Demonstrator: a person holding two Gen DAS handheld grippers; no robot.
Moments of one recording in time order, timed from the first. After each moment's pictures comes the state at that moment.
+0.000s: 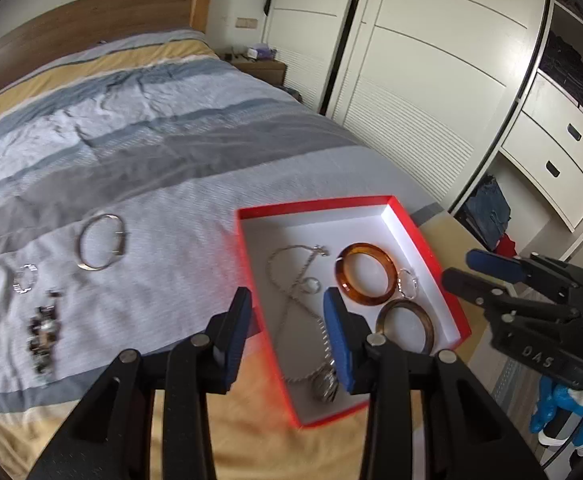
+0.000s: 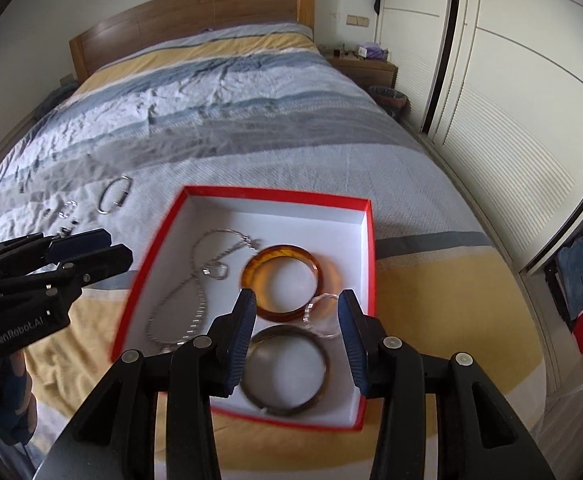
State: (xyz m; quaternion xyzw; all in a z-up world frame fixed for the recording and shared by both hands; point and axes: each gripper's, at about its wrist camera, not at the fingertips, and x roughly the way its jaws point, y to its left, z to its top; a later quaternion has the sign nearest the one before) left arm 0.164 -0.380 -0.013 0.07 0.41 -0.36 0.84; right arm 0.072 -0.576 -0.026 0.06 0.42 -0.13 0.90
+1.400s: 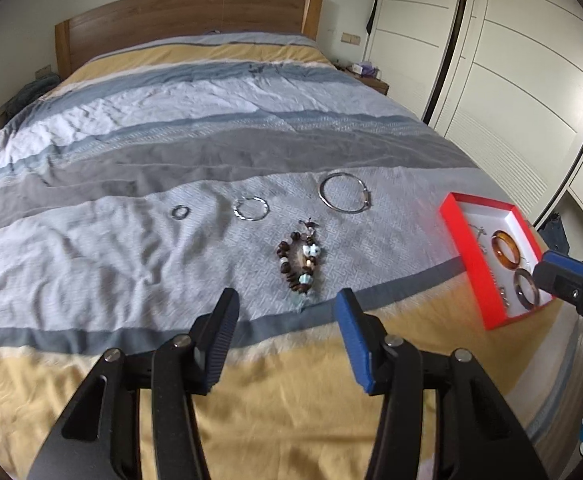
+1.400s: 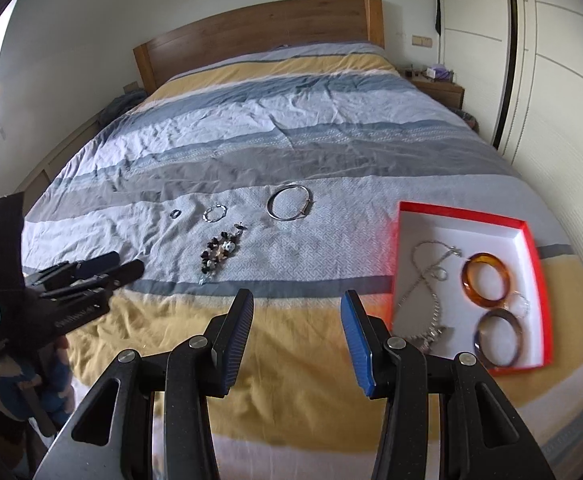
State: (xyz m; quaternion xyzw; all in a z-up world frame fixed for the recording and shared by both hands) left arm 0.207 -0.152 -0.040 0.04 0.41 -0.23 0.88; right arm 0.095 -0.381 -0.004 0.08 0.39 -0.03 0.92
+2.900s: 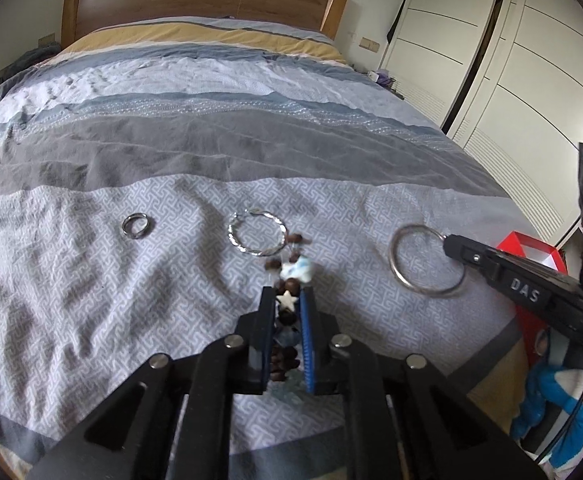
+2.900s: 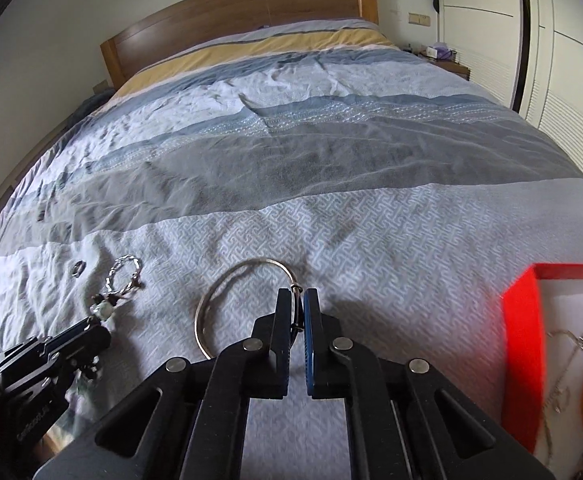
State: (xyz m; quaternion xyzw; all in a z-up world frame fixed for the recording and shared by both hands) left arm 0.297 -0.168 -0.105 -0.02 0.41 -0.23 0.88; right arm 0.281 -0.400 -0.104 0.10 0.40 -0.06 0.91
